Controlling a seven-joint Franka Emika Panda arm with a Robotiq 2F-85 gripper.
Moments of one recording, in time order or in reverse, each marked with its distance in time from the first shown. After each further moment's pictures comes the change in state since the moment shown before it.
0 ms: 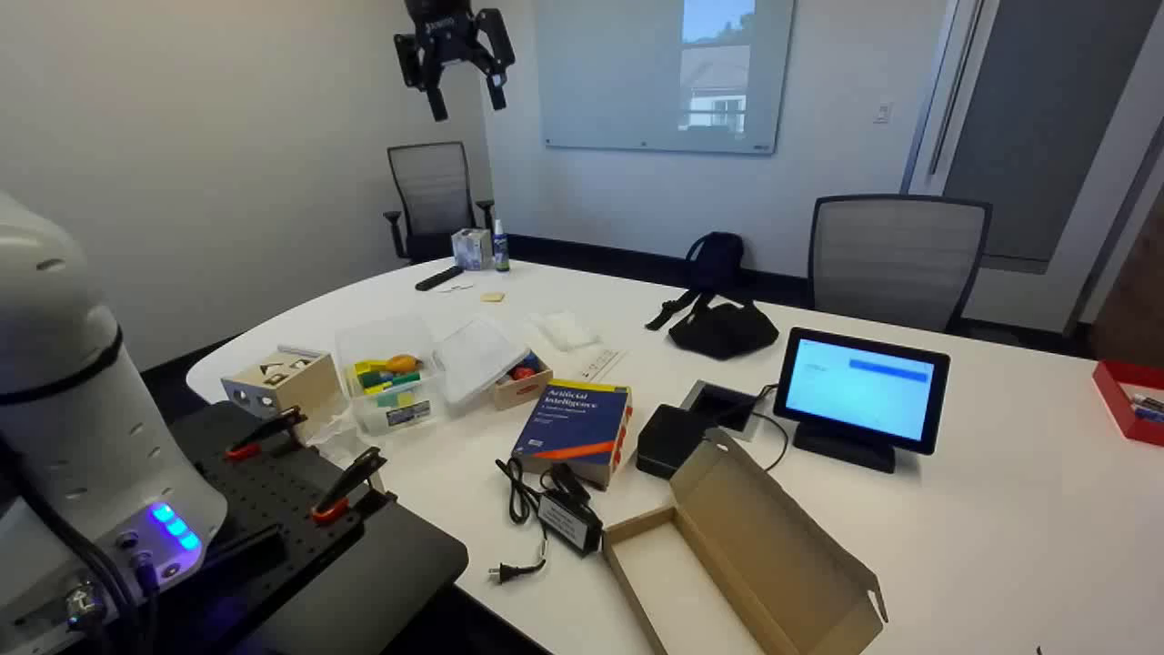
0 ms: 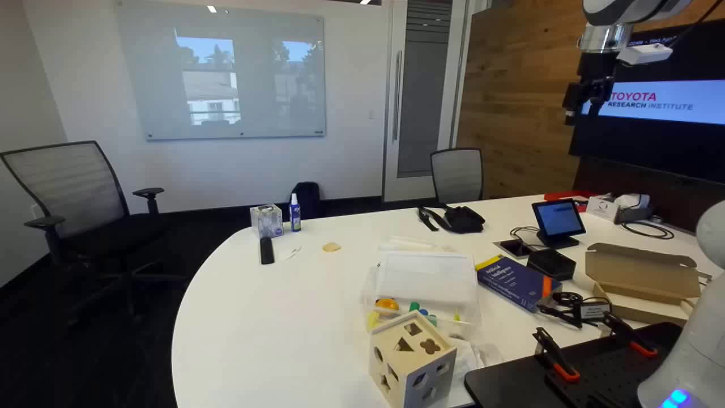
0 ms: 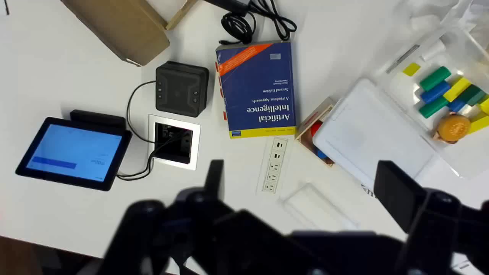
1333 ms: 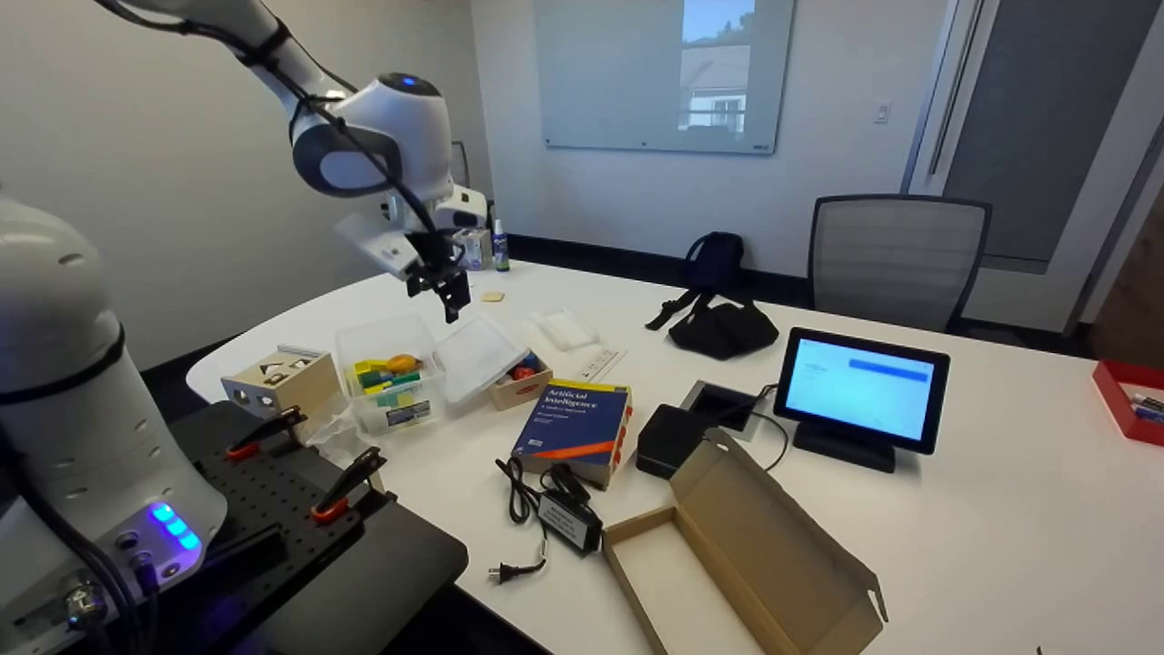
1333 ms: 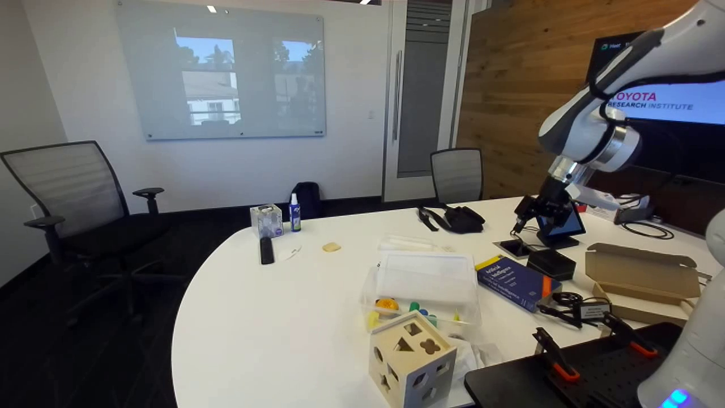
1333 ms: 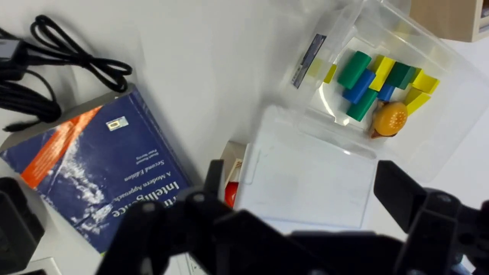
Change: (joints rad) arm 0.109 0.264 -0.057 -0.564 0.670 0.721 -0.166
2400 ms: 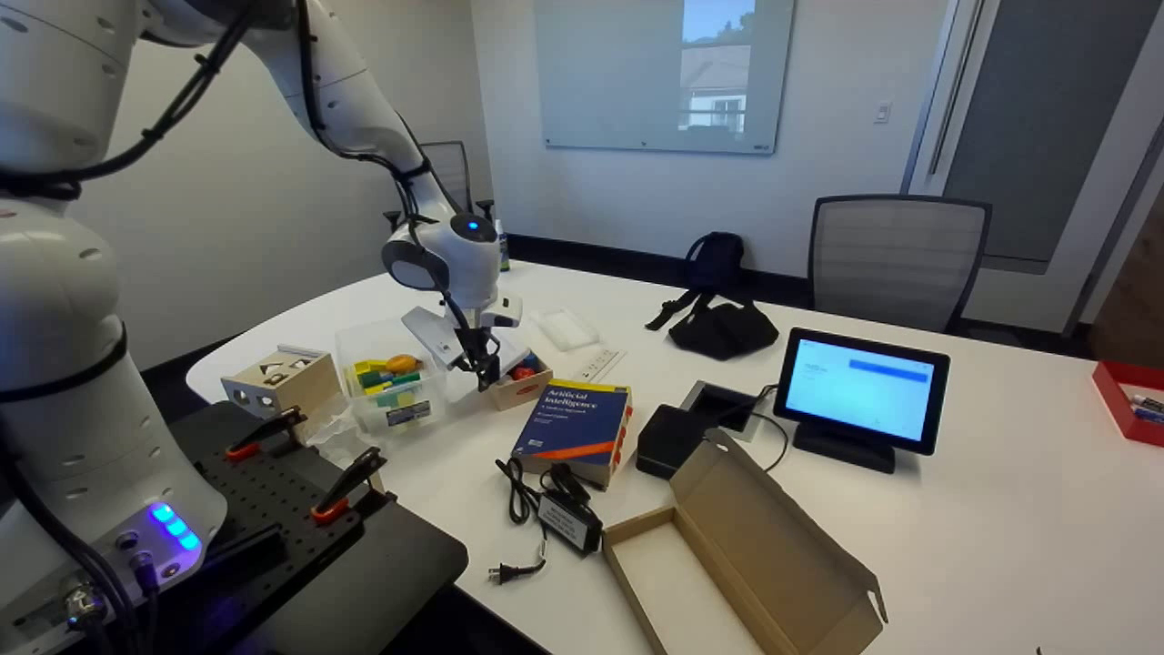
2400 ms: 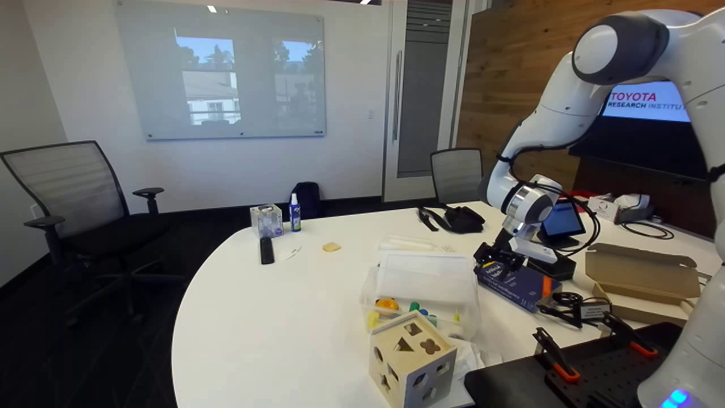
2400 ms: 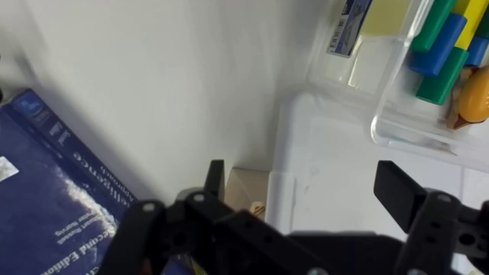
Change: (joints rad) arm 0.087 0.741 0.070 0.442 0.713 0.104 -0.412
